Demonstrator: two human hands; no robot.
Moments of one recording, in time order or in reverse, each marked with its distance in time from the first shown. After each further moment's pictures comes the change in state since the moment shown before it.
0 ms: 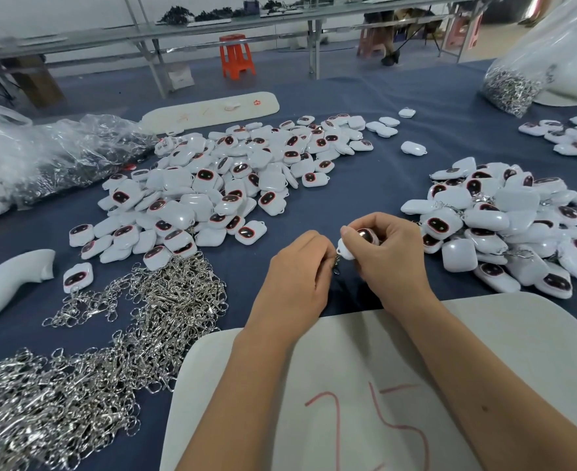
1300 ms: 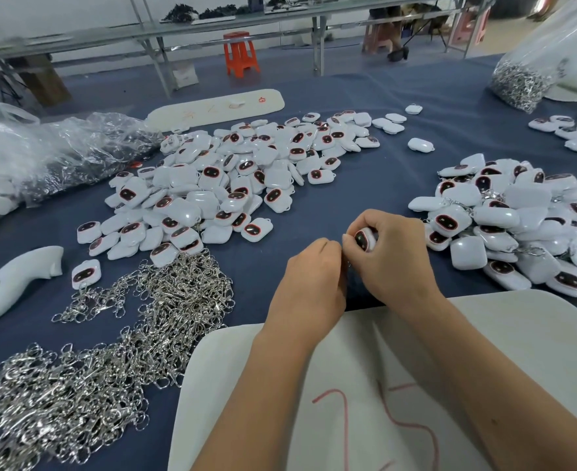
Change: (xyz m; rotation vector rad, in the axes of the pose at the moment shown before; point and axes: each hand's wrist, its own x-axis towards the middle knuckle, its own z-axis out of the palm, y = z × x) left_hand -0.002 0.014 0.008 0.183 -0.103 -0.146; right_hand -0.007 -0.015 -0.003 -0.443 -0.040 -0.315
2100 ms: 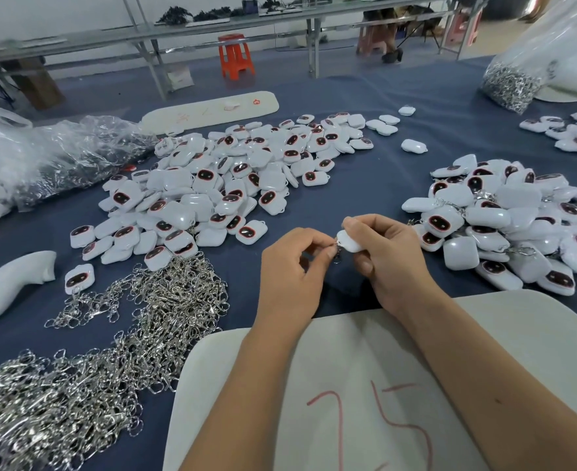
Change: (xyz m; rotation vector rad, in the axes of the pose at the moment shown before) left_hand 0.008 -0.014 0.000 -0.514 0.249 -0.049; right_hand 0.003 0.011 0.005 0.958 -0.088 0.558
